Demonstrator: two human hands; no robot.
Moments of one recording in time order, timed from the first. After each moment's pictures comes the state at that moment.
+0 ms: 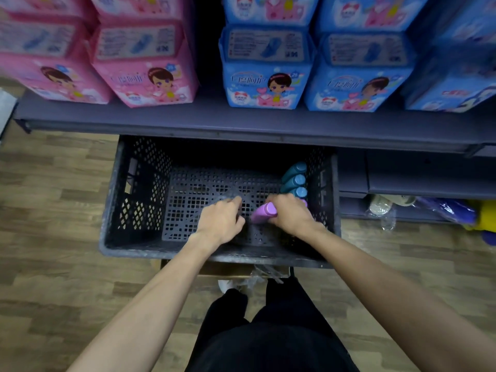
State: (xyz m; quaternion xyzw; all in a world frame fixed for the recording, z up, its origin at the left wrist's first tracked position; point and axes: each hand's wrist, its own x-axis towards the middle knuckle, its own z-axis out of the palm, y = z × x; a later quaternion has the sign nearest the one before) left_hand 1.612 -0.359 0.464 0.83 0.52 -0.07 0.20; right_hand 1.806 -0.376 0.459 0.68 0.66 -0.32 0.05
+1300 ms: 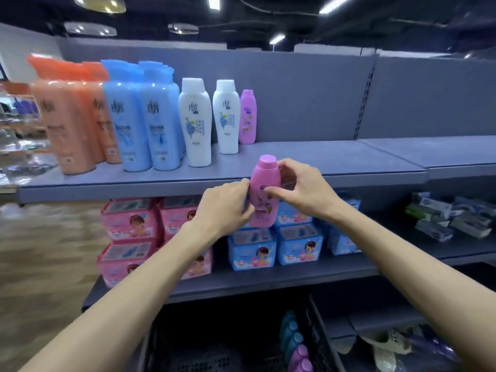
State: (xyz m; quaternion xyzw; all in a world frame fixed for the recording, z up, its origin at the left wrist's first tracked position) left_hand 1.604 -0.277 0.847 0.89 0.35 0.27 -0.10; right_hand 1.790 -0.349 0.876 0.58 0.69 -0.07 -0.43
